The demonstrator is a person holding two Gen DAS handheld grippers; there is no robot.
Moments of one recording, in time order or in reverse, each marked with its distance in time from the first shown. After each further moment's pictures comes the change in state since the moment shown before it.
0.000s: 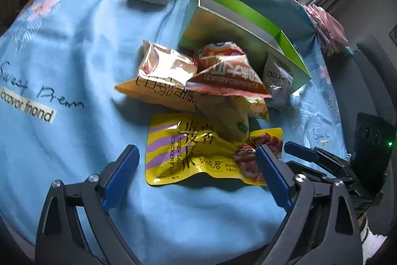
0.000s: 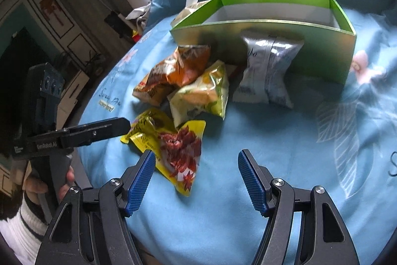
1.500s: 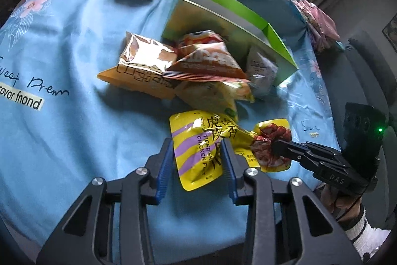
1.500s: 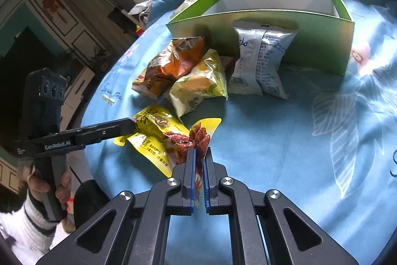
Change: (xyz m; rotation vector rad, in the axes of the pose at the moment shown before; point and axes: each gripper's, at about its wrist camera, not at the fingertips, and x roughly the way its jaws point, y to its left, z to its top) left arm -0.010 -0.018 -0.011 0.019 0.017 -0.039; right arm -0.009 -0.015 0.000 0.006 0.028 0.043
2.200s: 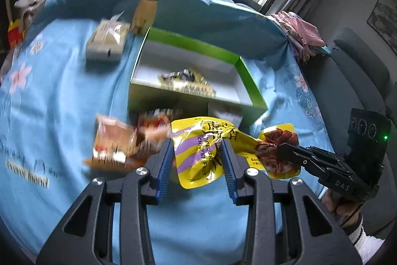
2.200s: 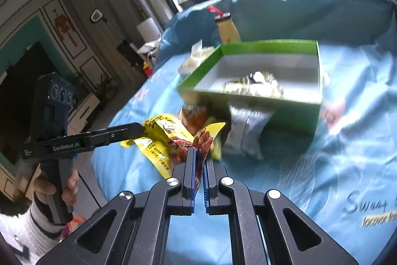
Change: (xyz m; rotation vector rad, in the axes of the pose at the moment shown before) left arm -0.023 -0.063 0.074 0.141 -0.133 -0.001; right arm -0.068 0.000 0.050 -0.042 -0.226 -0.003
